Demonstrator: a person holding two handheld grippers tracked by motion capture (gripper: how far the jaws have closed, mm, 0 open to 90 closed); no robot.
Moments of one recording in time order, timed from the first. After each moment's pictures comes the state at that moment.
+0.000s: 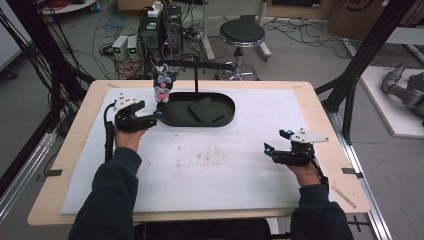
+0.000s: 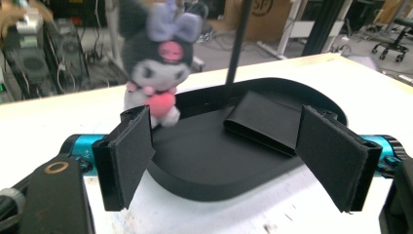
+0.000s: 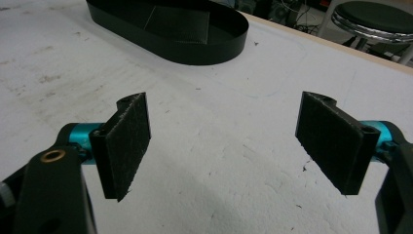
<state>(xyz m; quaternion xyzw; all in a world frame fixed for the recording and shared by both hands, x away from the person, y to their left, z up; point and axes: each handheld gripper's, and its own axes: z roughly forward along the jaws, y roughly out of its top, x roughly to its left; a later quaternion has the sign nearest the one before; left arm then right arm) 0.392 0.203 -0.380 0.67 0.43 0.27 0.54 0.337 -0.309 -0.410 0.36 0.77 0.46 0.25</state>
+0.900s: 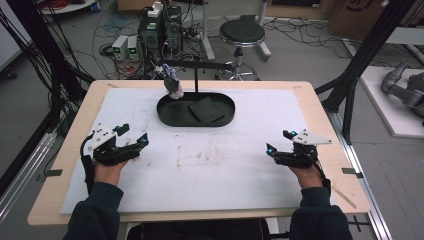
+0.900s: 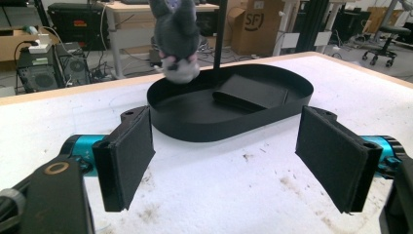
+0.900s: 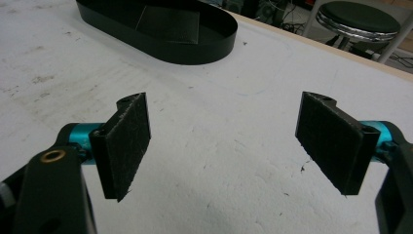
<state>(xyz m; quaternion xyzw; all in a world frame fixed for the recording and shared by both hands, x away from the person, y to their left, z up) 0.312 0.235 -0.400 0.66 0.41 0.29 0.55 0.327 -0.308 -0.402 0.37 0.77 0.45 0.27</state>
